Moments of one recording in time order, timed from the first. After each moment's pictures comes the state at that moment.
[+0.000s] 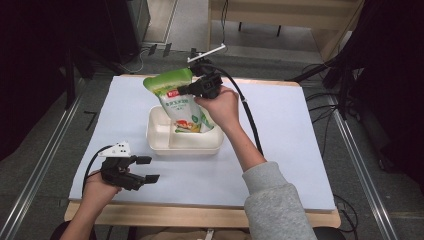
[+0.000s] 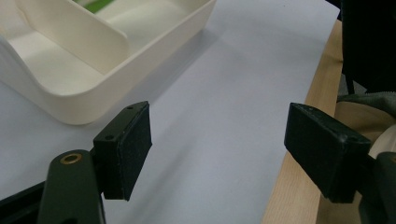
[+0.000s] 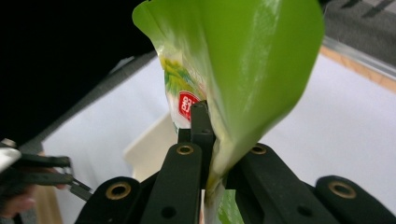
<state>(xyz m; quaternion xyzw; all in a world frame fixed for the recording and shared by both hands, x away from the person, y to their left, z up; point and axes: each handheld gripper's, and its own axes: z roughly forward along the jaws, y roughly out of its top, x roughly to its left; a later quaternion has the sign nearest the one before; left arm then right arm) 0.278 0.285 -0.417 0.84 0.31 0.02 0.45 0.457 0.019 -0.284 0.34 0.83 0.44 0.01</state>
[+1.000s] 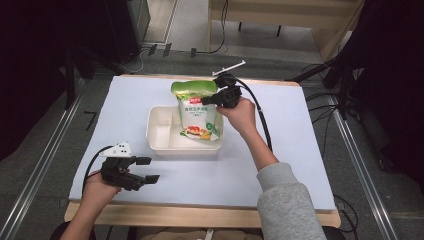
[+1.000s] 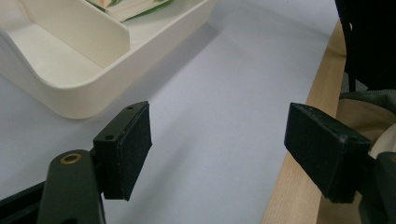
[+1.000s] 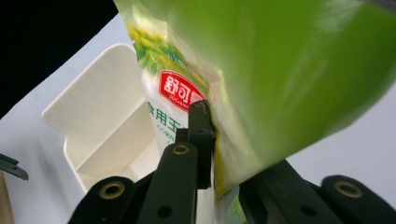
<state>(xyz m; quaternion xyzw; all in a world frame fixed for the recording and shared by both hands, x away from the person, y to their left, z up) 0.279 0.284 -0.418 0.84 0.32 0.01 0.44 0.489 -0.036 -0.354 0.39 0.83 0.41 -0.01</state>
